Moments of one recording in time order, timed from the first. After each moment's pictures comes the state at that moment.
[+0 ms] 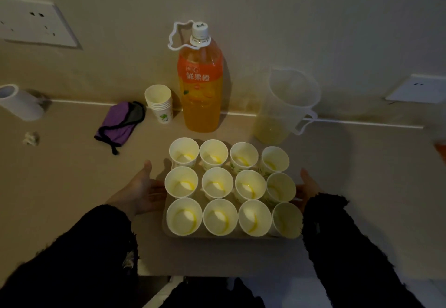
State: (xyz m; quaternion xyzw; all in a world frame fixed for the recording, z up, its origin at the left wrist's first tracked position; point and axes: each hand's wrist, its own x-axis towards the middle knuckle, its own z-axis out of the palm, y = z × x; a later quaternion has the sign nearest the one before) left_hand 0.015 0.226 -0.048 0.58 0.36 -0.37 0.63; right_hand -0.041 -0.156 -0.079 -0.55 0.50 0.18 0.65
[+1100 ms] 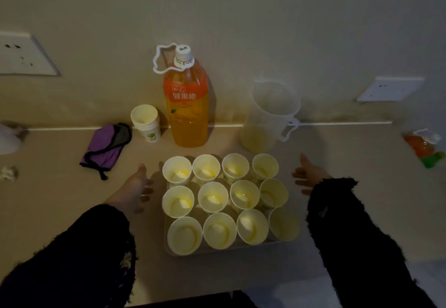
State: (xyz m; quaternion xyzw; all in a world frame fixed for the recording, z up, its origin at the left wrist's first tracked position) left_hand 0.051 0.220 -0.016 0.72 0.32 -0.31 0.53; right_hand -0.019 -0.162 0.000 -0.69 0.47 0.12 0.53
